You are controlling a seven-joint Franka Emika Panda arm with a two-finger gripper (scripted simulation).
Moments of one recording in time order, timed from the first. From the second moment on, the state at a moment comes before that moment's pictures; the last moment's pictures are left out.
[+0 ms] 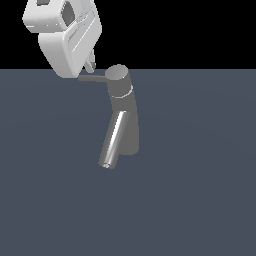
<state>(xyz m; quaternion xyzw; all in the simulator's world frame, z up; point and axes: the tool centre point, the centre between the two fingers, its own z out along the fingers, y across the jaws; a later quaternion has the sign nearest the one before) -0.025 0.098 0.294 -0.60 0.74 -0.22 0.18</state>
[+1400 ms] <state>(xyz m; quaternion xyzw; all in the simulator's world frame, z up) -0.043 0.105 0.276 -0.59 0.75 -0.23 0.19</state>
